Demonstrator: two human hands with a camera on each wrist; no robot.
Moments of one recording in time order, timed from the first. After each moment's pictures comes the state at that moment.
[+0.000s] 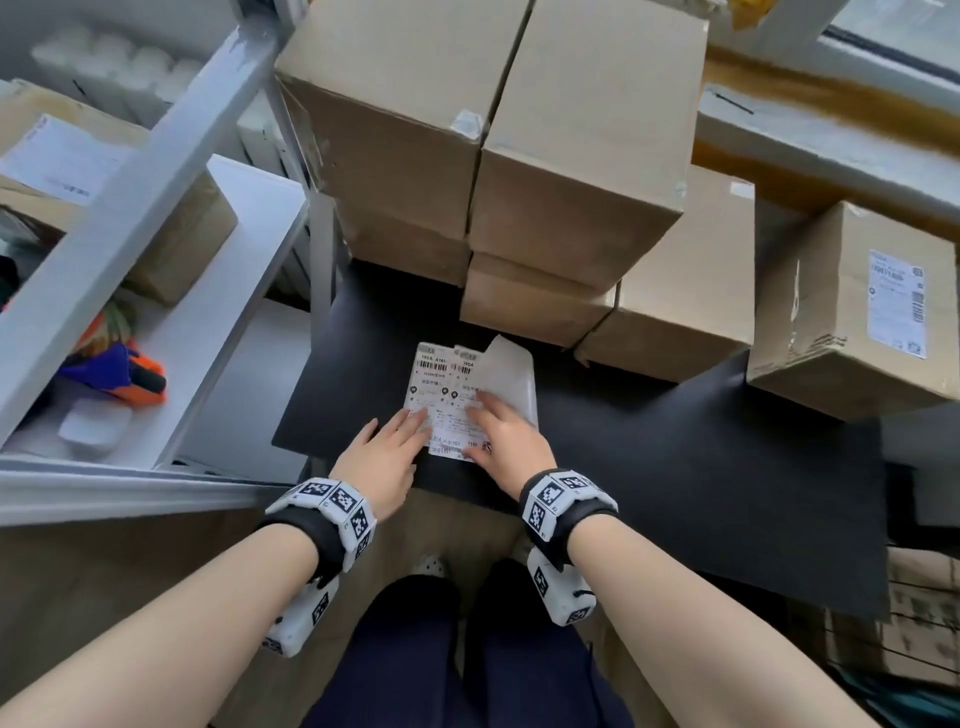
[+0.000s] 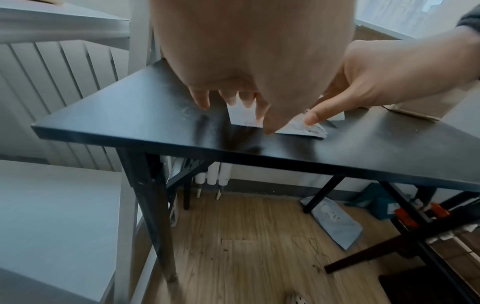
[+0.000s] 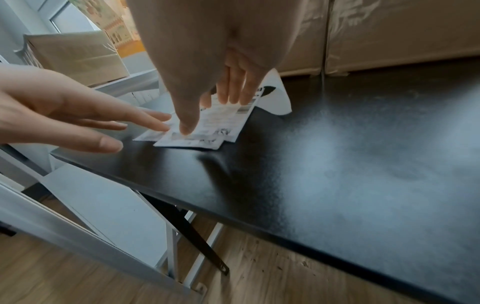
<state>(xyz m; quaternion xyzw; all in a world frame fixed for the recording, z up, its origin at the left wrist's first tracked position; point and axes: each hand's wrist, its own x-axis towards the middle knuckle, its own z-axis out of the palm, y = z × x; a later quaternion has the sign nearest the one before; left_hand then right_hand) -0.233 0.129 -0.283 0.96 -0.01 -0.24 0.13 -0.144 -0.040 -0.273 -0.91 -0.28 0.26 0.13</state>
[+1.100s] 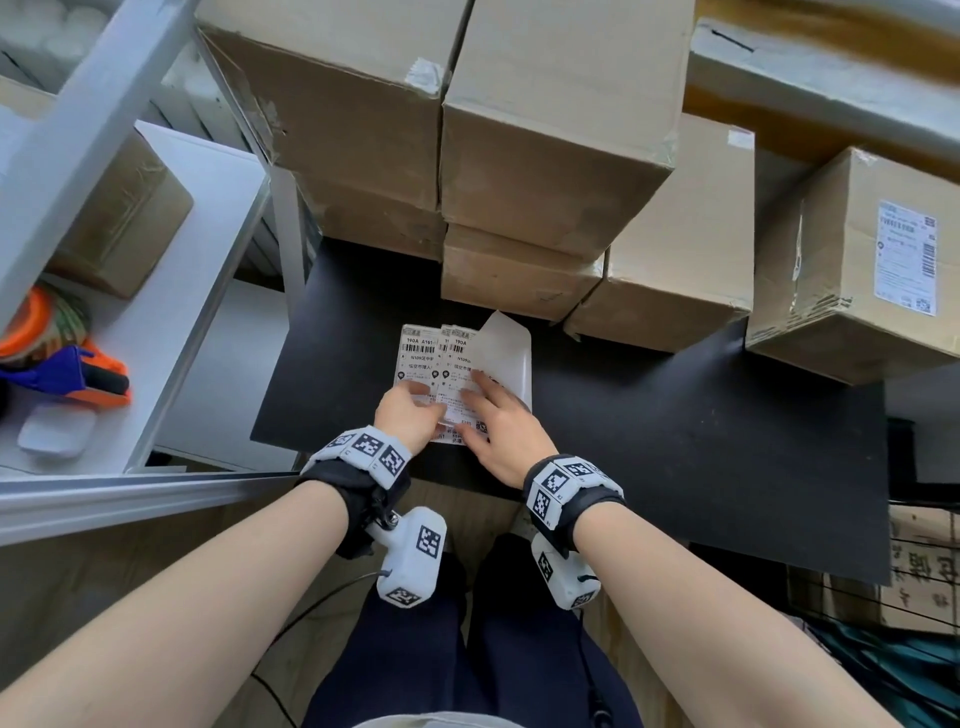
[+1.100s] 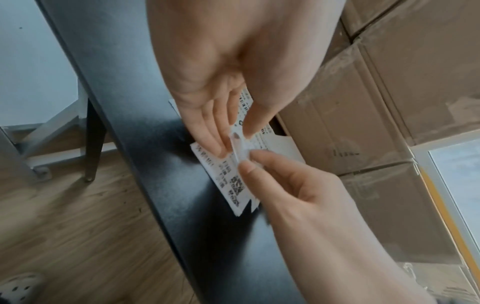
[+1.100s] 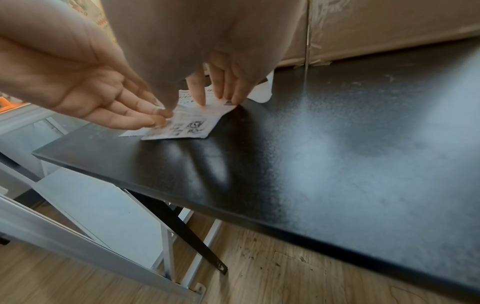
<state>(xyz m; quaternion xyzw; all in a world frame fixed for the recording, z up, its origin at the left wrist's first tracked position) -0.174 0.089 -0.285 0.68 0.41 -0.17 0.59 -0.144 -0.054 -0.286 -0.91 -0.27 0.27 0.19</state>
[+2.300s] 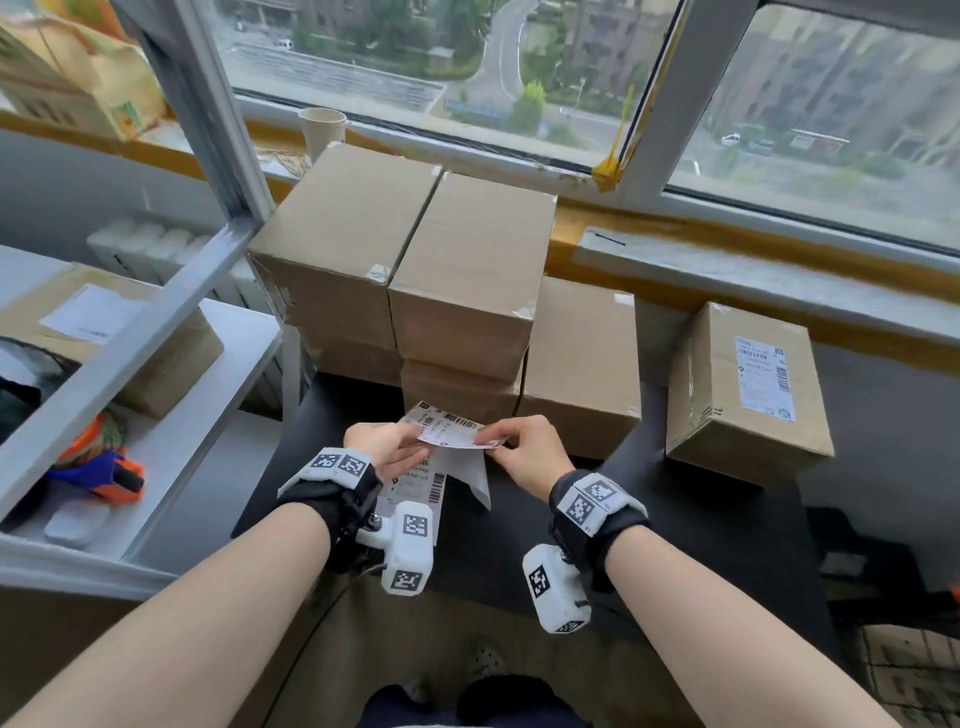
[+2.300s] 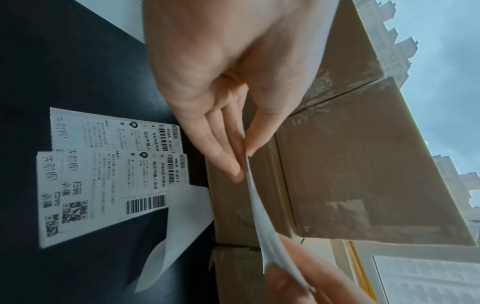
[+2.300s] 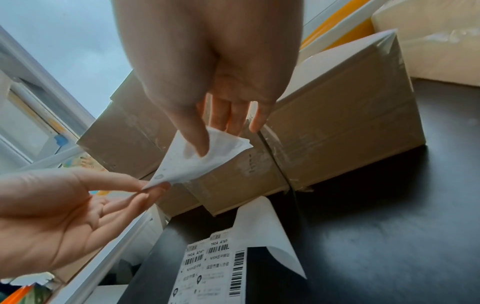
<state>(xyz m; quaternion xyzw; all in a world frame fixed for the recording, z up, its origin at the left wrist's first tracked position) -0.131 0.071 -0.165 0.49 0.45 -0.07 0.74 -0.078 -0.106 -0.173 -0.88 -0.15 0.19 0.40</state>
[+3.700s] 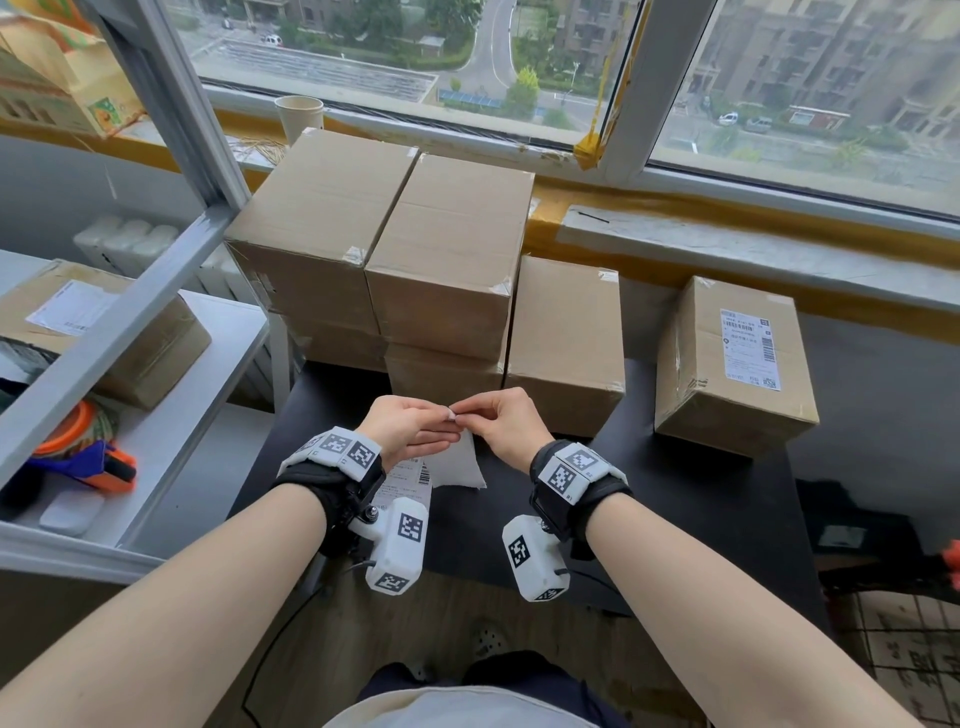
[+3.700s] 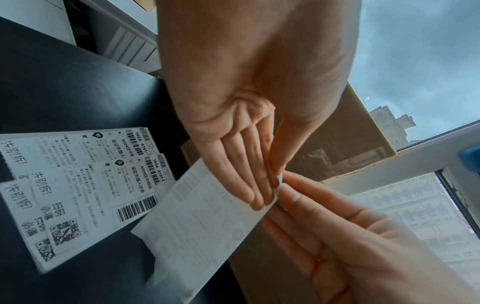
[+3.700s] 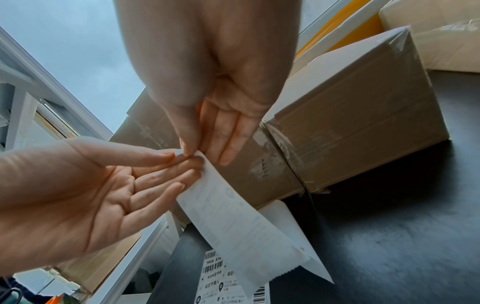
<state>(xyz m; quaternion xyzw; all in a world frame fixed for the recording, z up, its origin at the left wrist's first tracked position) -0.137 0.041 -0.151 0.60 0.28 -0.14 0.73 -0.076 -0.105 -0.176 -0.82 -0.19 0.20 0.50</state>
